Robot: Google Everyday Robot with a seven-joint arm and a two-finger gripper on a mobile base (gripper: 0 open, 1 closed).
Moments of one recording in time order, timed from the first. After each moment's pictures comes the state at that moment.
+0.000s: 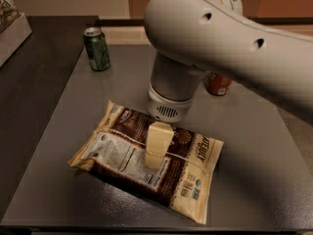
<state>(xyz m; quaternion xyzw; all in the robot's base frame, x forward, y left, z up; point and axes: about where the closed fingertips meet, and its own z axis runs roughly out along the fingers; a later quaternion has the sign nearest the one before) 0.426 -0.006 0.850 -0.64 0.76 0.05 0.09</state>
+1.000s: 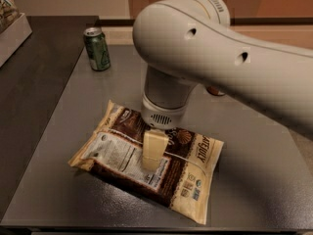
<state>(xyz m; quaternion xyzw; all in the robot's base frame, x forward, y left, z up) 0.424 0.000 0.837 -0.64 0.76 0.03 0.09</state>
